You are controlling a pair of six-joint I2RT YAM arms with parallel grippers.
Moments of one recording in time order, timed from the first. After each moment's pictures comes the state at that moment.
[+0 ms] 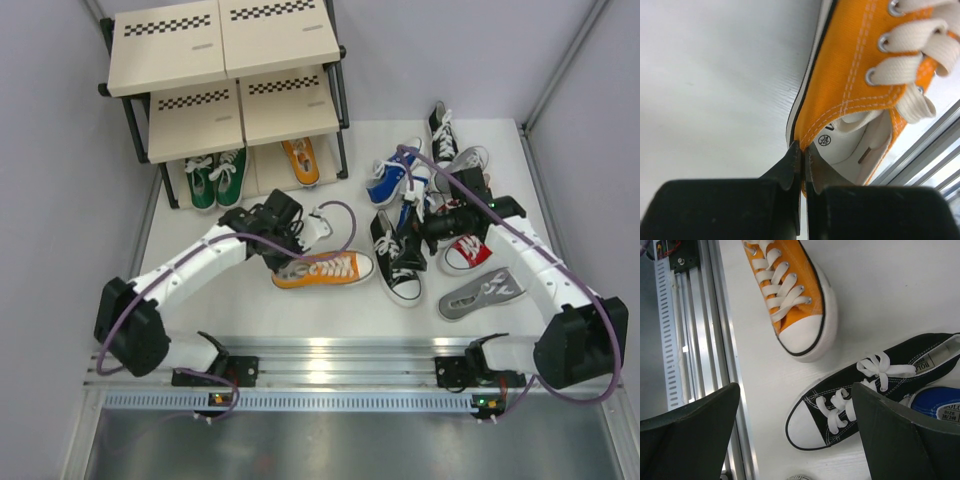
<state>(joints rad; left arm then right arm) -0.64 1.42 1.06 -0.86 0.08 0.48 0.28 1.28 1.03 -0.80 -0.93 -0.68</state>
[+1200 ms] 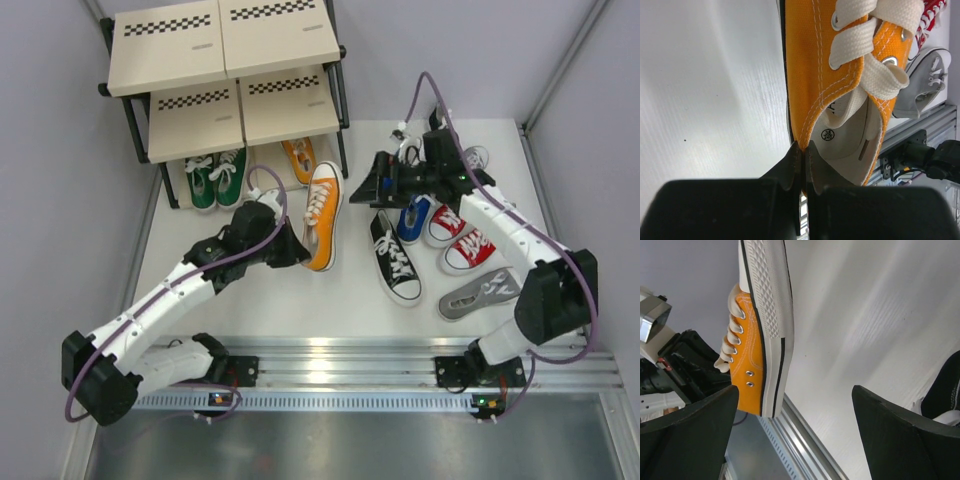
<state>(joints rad) -0.64 1.05 0.87 -0.50 0.11 -0.69 0.36 1.50 1.27 -0.39 -0.73 0.52</state>
